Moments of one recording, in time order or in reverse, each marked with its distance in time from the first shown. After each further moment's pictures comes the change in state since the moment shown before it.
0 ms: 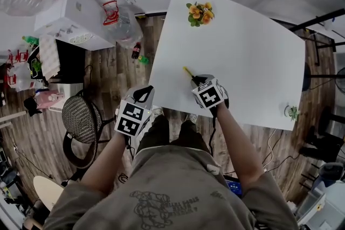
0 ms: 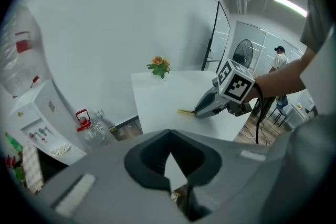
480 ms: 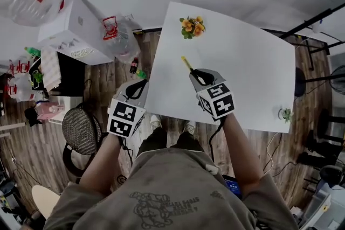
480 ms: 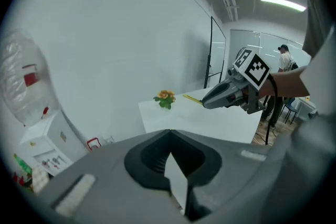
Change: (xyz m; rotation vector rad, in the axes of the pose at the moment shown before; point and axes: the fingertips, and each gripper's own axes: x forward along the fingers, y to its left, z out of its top) left arm -0.050 0.017 0.084 0.081 -0.181 0.080; right arm -0.128 -0.006 0.101 0.032 -0.378 -0.048
